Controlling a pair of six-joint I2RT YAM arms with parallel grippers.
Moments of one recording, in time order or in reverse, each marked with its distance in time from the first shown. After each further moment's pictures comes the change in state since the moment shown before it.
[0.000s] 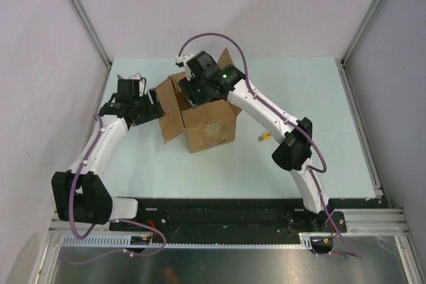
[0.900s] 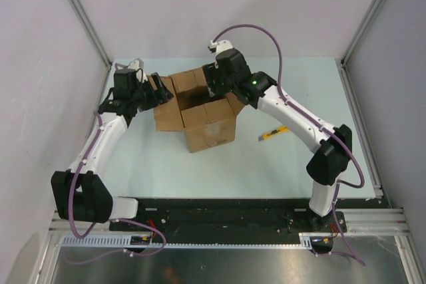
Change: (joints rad) left arm 0.000 0.016 0.053 0.198 0.158 -0.053; right arm -0.066 -0.356 -0.500 0.358 0.193 0.087
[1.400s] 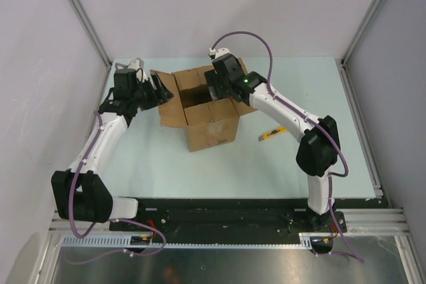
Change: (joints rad) left arm 0.000 0.001 -0.002 0.023 0.025 -0.010; right arm -0.047 0.104 0.010 -0.017 0.052 -0.004
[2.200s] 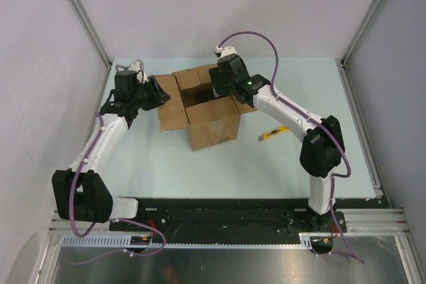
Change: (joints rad) left arm 0.000 0.000 -0.034 0.039 -0.008 0.002; right arm -0.039 -0.034 -0.093 0.127 -0.001 0.037
